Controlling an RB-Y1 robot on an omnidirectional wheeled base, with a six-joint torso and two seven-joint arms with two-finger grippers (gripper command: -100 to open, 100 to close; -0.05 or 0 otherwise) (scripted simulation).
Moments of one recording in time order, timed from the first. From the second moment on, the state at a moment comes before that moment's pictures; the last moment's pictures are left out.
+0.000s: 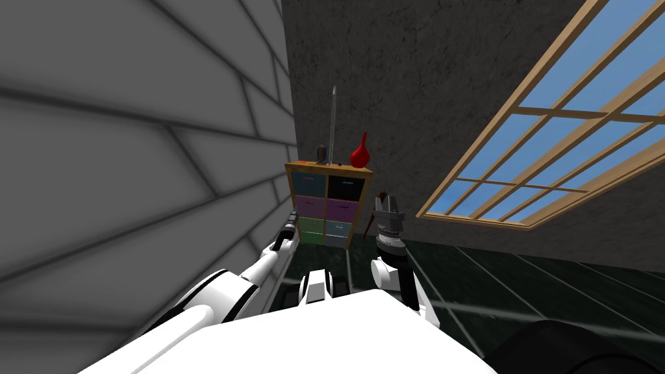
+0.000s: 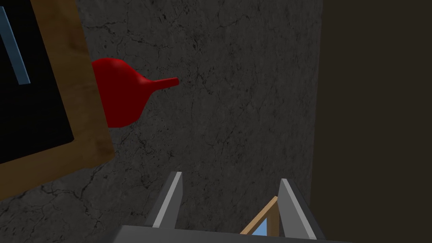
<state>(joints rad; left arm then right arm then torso) -0.55 0.12 -0.26 -0.44 0.45 -0.84 -0.27 0.49 -0.03 -0.05 -2.28 -0.02 -0.64 -0.15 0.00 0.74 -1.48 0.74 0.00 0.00</state>
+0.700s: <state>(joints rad) -0.53 0.11 -0.25 -0.48 0.45 -0.83 -0.28 0.49 -0.03 -0.05 -2.28 -0.02 -0.64 -0.15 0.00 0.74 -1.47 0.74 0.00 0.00</state>
